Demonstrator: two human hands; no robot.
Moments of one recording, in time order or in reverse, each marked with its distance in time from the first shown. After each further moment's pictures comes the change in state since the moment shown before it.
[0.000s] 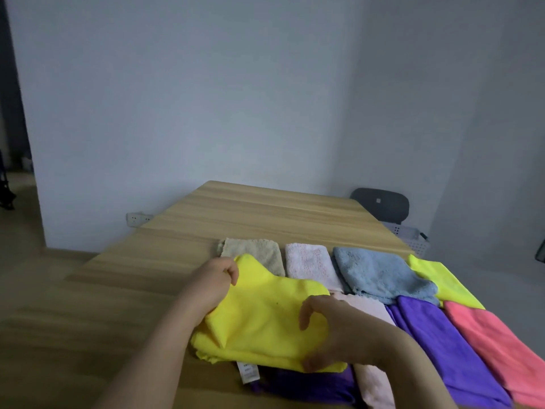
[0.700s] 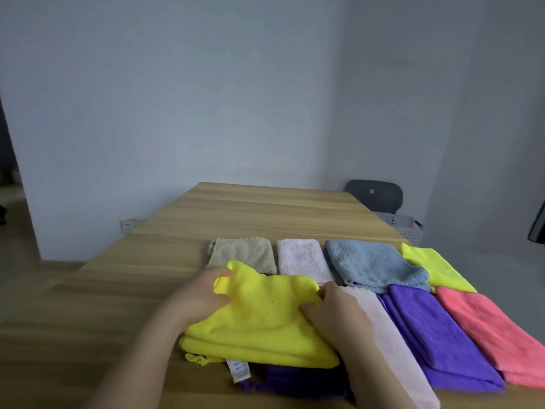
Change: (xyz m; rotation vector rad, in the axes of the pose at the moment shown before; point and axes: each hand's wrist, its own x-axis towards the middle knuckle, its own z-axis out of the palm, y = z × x) left_hand -0.006 -0.004 -0.003 0.241 -0.213 0.052; right_hand 0.035 0.028 0.030 0.190 0.510 0.444
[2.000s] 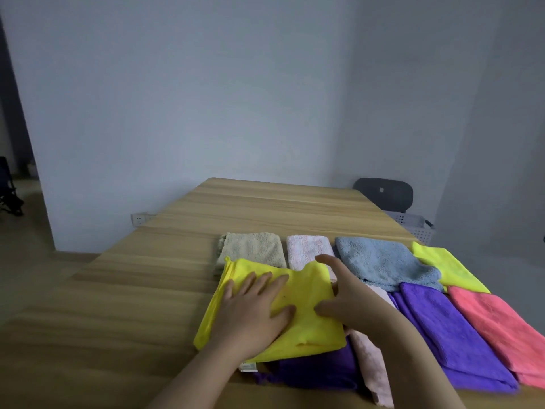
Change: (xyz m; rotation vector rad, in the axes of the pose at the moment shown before) left_hand -0.013 0.012 0.069 0.443 0.111 0.246; right_hand -0.006 -0.010 -0.031 0.262 -0.329 -0.213
